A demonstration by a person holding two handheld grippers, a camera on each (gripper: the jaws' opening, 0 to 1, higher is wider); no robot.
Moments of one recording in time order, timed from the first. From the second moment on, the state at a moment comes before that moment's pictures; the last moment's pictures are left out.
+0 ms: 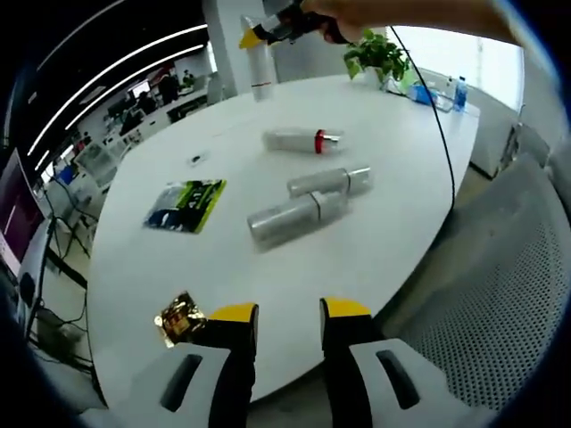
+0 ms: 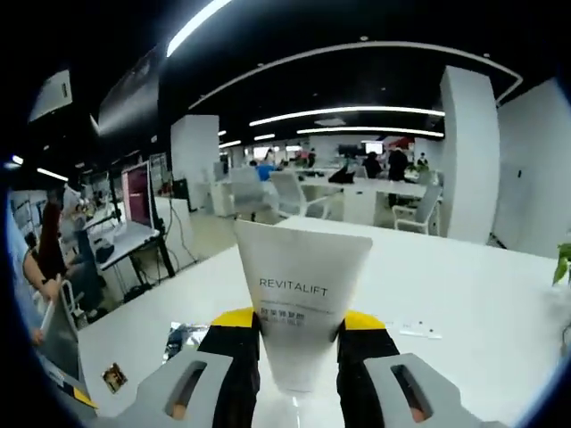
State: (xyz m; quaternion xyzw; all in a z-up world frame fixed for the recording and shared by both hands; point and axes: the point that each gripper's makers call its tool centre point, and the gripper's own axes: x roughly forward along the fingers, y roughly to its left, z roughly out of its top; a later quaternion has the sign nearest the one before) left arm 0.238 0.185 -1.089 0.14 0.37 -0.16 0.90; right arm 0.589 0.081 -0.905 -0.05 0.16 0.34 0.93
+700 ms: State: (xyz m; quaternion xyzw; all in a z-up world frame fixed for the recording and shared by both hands) left arm 0.237 0.193 -1.092 0.16 0.38 -0.15 0.90; right arm 0.637 0.062 -0.950 -0.09 0.20 0.31 0.92
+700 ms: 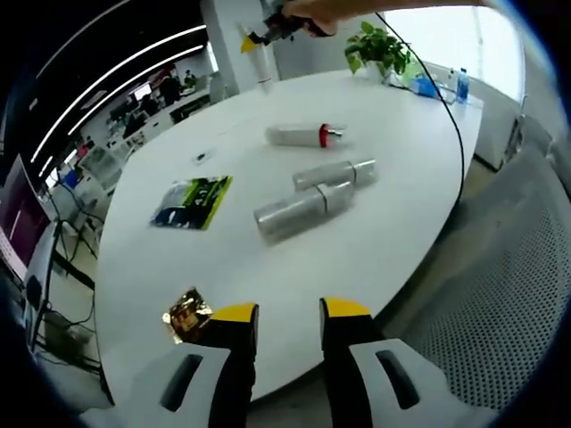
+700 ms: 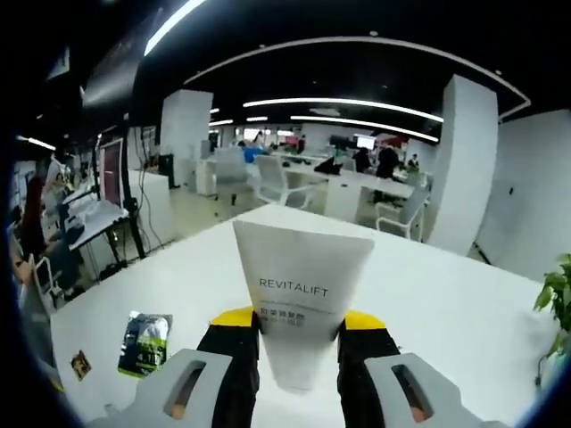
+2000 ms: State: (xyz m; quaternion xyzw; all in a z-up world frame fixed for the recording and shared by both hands) left arm 0.237 0.203 -1.100 0.17 0.40 -0.15 0.89; right arm 0.622 0.045 -1.024 -0.11 0.22 0.28 0.93
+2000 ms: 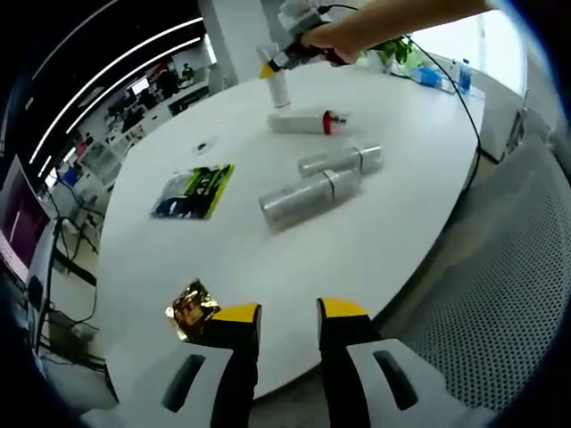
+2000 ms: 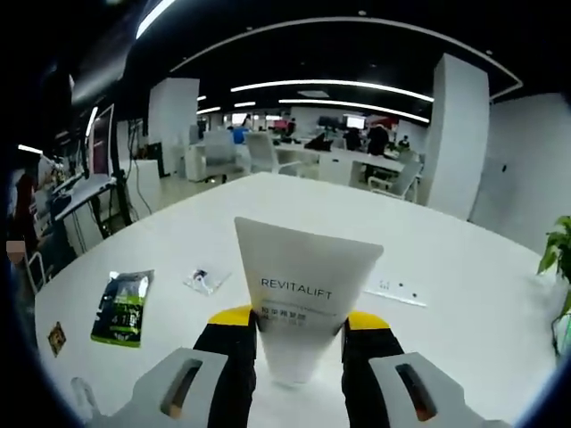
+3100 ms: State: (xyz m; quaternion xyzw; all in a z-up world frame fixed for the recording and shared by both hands) left arm 0.238 0.204 -1.095 0.17 0.38 -0.15 0.89; right arm 0.518 0.022 -1.083 -0.05 0.35 0.33 0.87
